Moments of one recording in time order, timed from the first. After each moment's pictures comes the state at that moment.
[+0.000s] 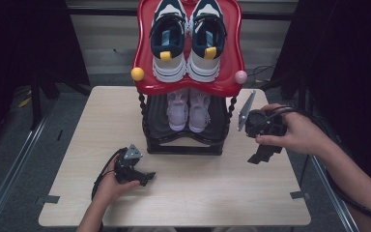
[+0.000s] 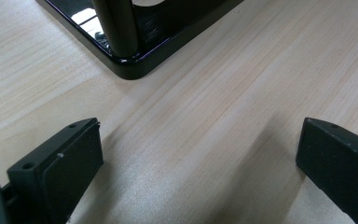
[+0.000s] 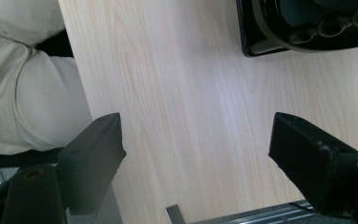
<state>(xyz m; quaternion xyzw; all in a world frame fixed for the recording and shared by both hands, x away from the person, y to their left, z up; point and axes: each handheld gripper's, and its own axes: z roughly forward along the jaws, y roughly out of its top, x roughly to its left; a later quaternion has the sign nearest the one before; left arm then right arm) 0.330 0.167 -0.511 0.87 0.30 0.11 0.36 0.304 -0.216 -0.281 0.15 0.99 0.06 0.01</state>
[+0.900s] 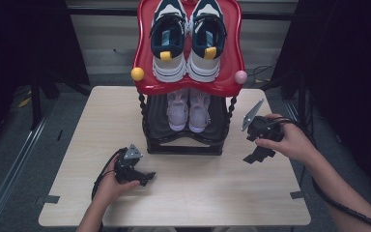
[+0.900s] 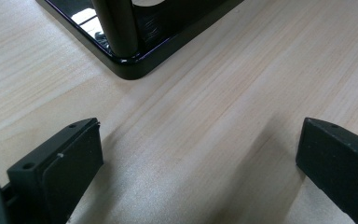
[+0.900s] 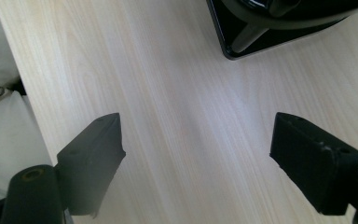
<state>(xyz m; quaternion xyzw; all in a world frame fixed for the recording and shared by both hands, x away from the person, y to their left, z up) 0.330 0.167 -0.511 0.87 0.30 0.11 0.36 0.330 -0.250 -0.346 0.21 0.97 0.14 0.02</state>
